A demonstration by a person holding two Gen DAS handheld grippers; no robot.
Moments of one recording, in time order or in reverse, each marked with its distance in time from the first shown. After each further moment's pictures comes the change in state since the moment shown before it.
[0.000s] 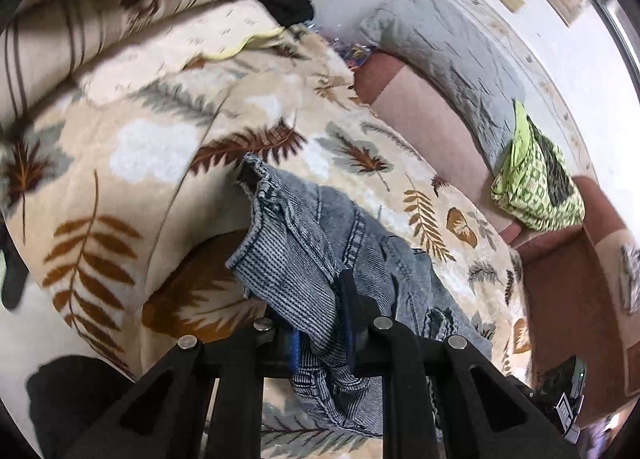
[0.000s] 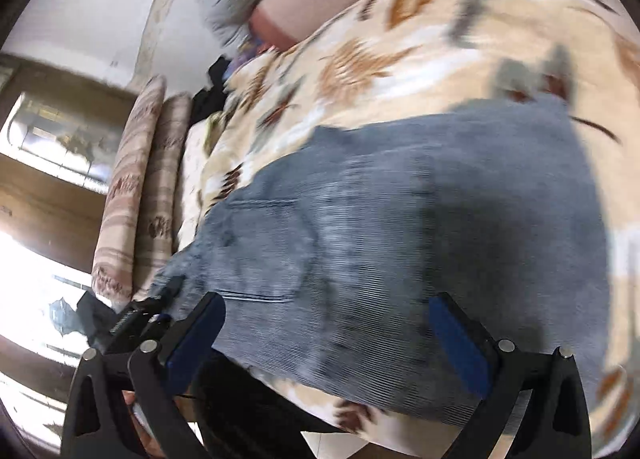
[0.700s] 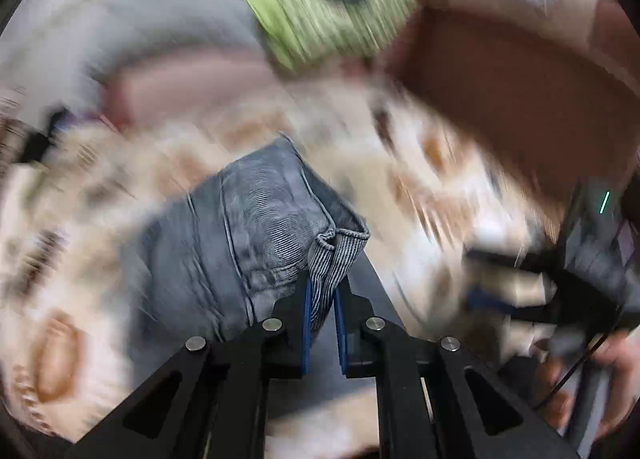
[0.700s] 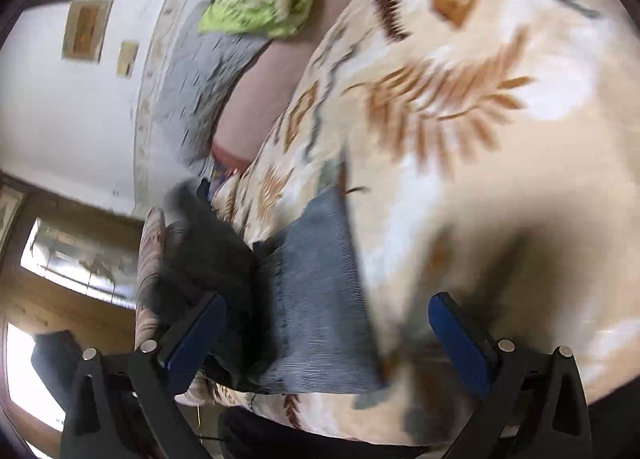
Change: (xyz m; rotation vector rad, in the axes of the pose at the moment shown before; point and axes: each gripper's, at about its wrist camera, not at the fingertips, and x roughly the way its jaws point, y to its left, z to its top) left arm 0.070 -0.263 -0.185 0.868 0.248 -0.103; right arm -0.140 -0.128 -0.029 0.261 -0.314 0.054
